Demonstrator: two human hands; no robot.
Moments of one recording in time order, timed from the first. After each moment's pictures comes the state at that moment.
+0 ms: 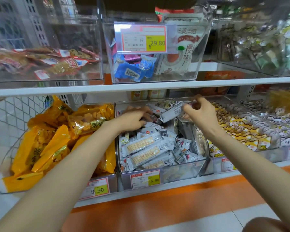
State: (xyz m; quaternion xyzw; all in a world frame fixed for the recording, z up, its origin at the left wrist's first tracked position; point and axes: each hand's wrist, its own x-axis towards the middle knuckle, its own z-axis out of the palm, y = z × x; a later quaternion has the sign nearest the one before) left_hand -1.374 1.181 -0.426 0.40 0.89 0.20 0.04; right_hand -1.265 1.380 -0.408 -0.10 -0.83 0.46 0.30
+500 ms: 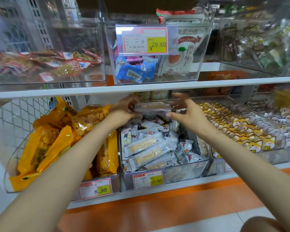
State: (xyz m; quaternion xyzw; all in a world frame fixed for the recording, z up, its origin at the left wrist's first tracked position) left_hand -1.382 1.156 -0.418 0.29 0.89 0.33 -0.10; right_hand -1.279 1.369 -0.411 0.03 -0.89 0.39 0.24
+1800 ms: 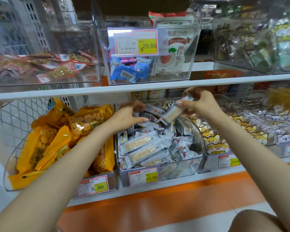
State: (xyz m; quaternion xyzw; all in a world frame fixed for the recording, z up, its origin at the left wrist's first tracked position) left_hand -1.349 1.169 -0.410 0.34 0.88 0.33 -0.03; right_hand -1.258 1.395 -0.376 -0.04 -0.81 0.56 0.17
